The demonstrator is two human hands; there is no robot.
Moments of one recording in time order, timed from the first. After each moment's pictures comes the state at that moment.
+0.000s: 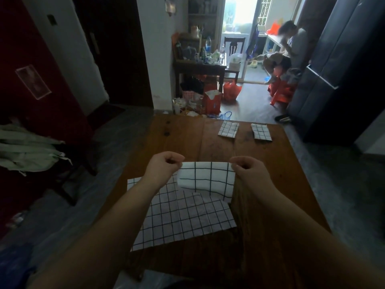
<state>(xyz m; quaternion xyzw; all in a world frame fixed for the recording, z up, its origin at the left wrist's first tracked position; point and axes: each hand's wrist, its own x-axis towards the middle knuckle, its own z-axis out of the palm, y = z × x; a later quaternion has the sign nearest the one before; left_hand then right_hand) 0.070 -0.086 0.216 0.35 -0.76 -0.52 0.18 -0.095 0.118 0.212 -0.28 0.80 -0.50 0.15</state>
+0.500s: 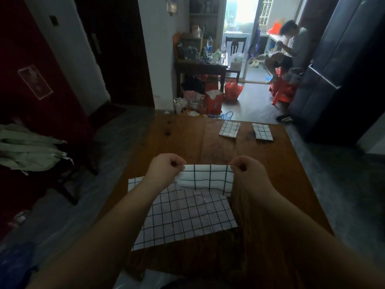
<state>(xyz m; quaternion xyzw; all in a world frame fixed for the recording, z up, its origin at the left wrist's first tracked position) 0.063 -0.086 0.214 0.36 -0.84 -0.39 0.13 -0.093 0.115 0.211 -0.34 0.85 -0.41 0.08</state>
